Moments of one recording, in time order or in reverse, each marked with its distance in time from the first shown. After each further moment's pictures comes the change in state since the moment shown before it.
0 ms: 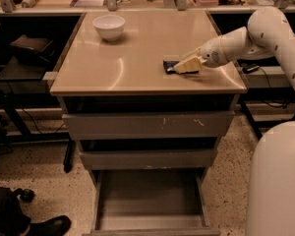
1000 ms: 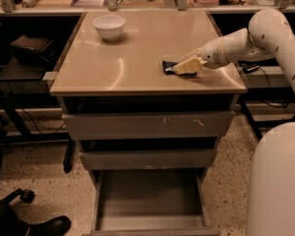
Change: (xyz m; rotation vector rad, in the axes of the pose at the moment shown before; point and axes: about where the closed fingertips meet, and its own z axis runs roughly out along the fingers) arm 0.000 0.006 0.000 -0.039 -0.024 0.000
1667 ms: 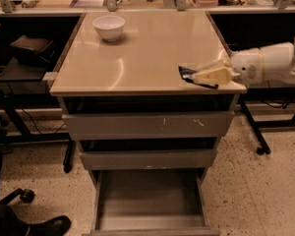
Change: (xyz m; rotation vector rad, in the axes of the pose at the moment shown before) arm 0.008 0.093 -0.081 -0.120 -0.187 0.058
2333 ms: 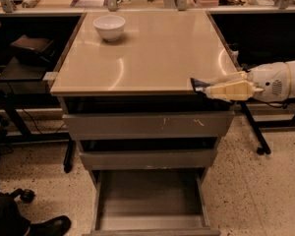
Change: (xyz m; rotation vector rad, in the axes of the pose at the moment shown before) arm 0.020 0.066 -0.040 -0.013 -0.028 0.076
